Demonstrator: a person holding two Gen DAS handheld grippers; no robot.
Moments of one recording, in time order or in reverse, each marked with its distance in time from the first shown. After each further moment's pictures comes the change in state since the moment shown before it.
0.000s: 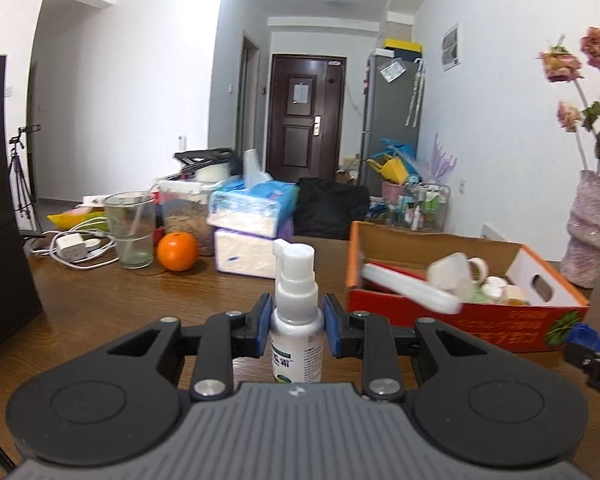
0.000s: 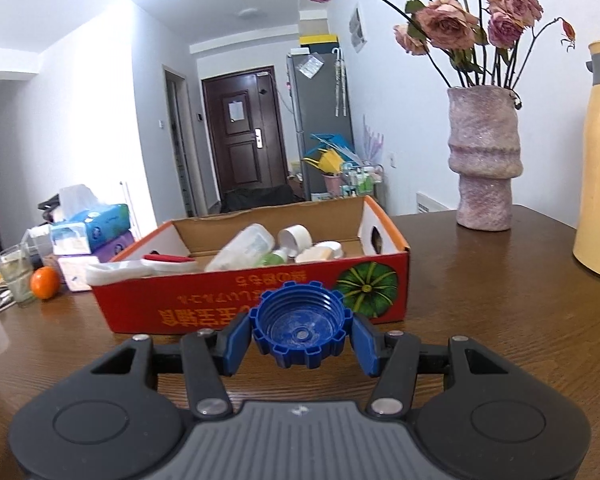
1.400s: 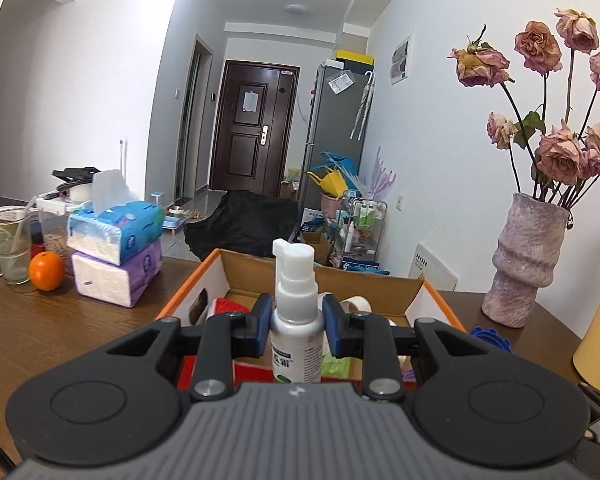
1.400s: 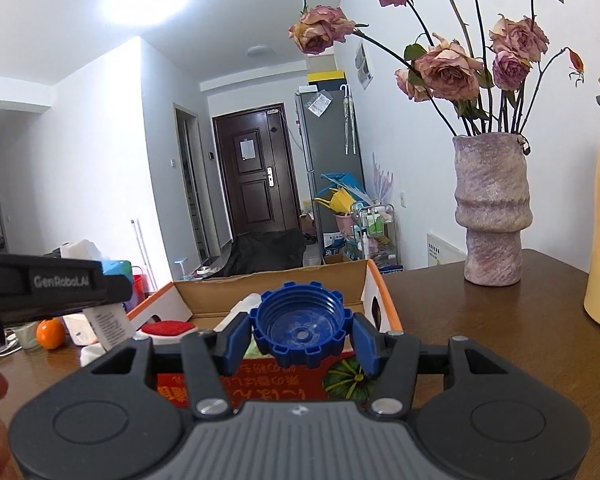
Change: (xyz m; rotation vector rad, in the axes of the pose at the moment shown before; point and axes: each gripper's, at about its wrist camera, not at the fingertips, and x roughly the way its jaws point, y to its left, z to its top) left arm 0.044 -0.136 0.032 -0.032 -0.027 -0.160; right arm 0.010 -0.020 0.044 0.004 -0.121 0.039
